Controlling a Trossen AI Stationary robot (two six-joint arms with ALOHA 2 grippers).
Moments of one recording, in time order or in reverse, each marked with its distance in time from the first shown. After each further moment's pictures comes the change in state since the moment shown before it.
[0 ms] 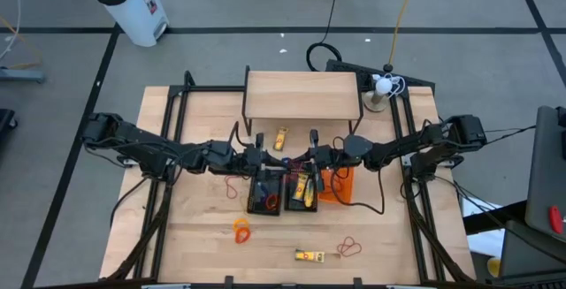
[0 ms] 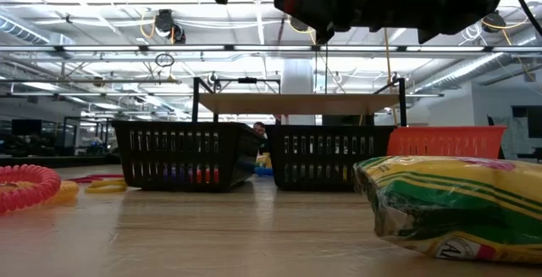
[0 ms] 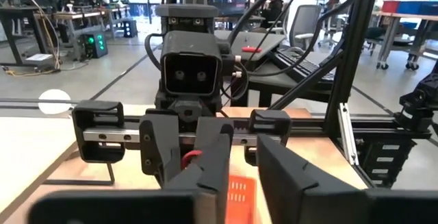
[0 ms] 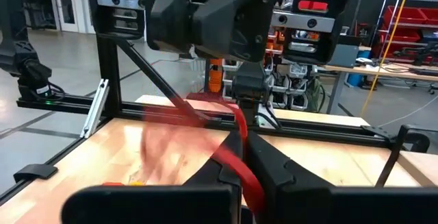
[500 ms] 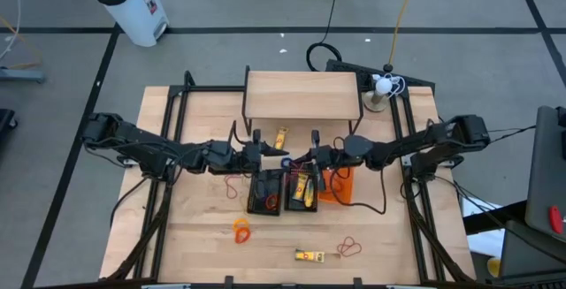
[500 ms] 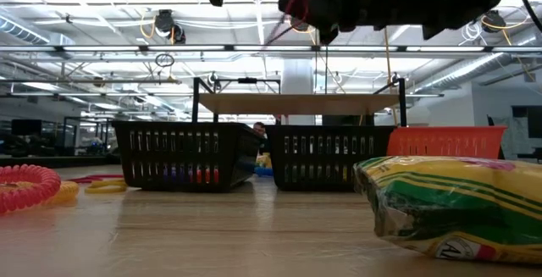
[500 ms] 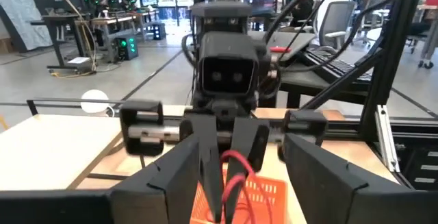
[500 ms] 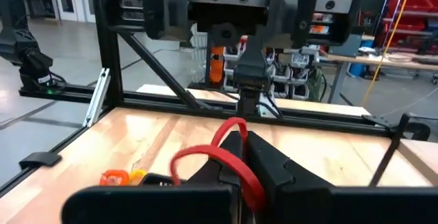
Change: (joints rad) left arm 0.000 -0.001 0.000 0.000 -0.111 0.032; right arm 0.000 -0.046 0.000 -0.094 0.001 -0.001
